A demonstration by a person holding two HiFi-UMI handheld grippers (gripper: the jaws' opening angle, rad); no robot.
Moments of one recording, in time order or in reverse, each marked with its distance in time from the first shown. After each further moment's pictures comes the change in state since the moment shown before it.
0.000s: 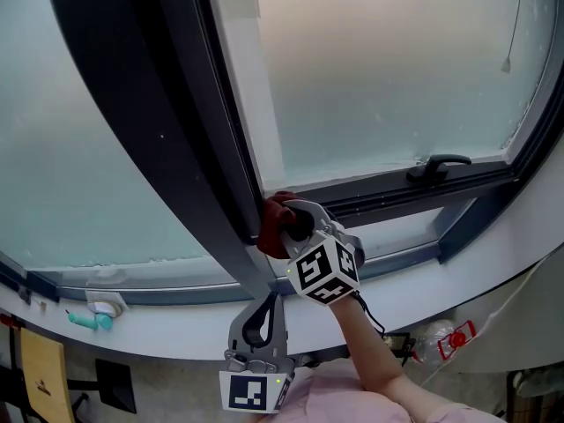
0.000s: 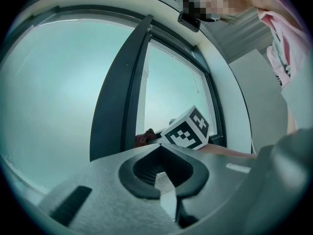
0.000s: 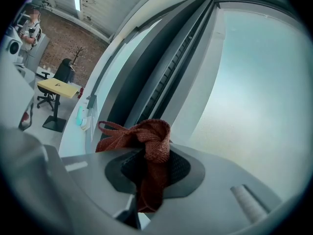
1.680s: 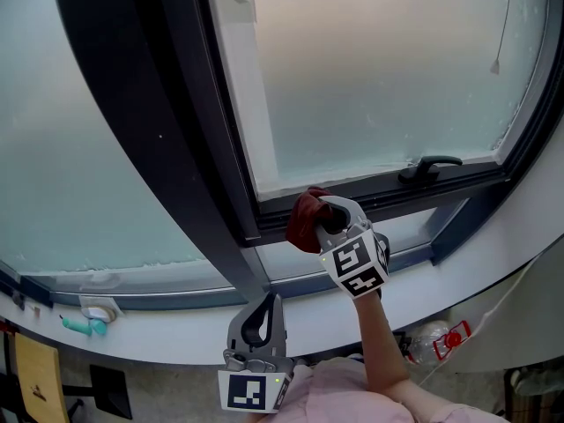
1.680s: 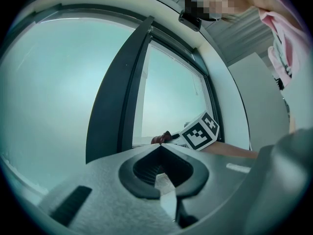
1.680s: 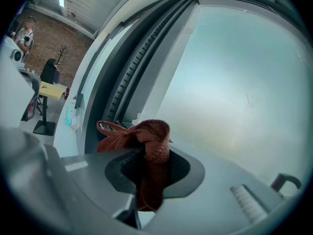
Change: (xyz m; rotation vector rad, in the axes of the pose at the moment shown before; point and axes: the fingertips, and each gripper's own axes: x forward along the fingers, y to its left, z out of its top) left arm 0.002 -0.004 0.002 -0.016 -0.016 -0.024; right arm -0.041 -0.055 -0.045 0.095 0.073 -0.122
